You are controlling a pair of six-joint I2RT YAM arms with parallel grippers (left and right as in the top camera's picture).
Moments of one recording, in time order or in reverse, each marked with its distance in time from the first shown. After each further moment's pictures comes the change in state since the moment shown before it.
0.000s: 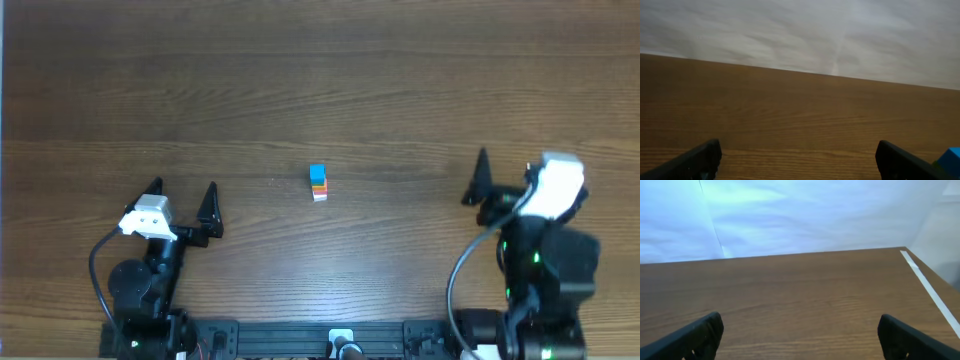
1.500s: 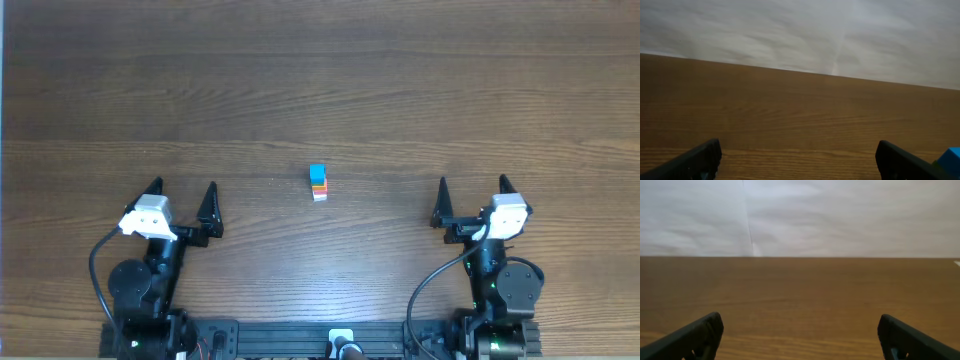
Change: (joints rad) left arm 0.000 0.000 0.000 0.000 0.000 0.000; right arm -0.033 -0.384 -0.601 0.383 -0.204 -0.002
